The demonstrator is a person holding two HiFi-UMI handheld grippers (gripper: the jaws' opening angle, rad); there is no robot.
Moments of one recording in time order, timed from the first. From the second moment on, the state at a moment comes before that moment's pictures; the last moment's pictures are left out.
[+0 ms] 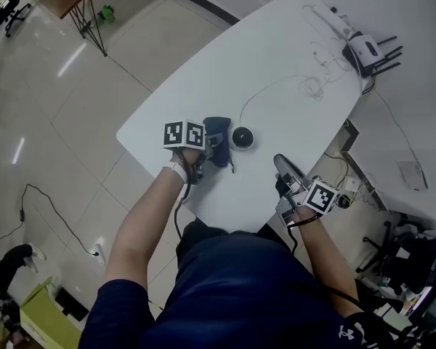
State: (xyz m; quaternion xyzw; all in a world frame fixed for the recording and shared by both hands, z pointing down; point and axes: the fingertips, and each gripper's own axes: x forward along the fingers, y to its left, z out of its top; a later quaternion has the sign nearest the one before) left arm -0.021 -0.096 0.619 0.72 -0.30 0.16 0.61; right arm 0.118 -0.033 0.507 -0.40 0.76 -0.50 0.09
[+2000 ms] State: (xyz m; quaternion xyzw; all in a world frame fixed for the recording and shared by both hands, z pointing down) left arm -0.041 -0.094 0.620 0.77 -0.09 0.63 -0.07; right arm 0.148 -0.020 0.532 -0.44 0.72 -0.53 0.12
